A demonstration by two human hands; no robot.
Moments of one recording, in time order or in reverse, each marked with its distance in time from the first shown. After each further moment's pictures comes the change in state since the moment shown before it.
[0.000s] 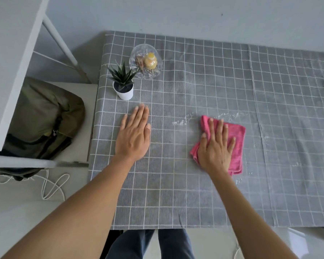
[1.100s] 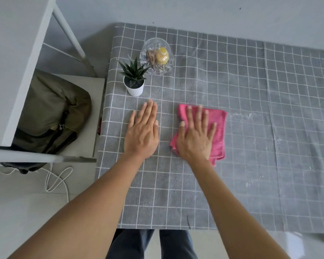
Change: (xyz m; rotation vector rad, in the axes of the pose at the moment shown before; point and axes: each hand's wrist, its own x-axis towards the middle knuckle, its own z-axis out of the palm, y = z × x) left_hand 0.000 0.003 -0.003 -0.044 0.026 -0.024; right_hand 0.008 -0.081 0.012 -0.019 -0.047 -0.152
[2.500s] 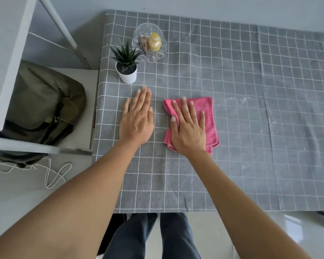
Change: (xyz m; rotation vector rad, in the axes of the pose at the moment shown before) left_hand 0.001 0.000 0.003 0.028 0.015 -0.001; right_hand -0.023 0.003 0.003 0.037 -0.018 -0.170
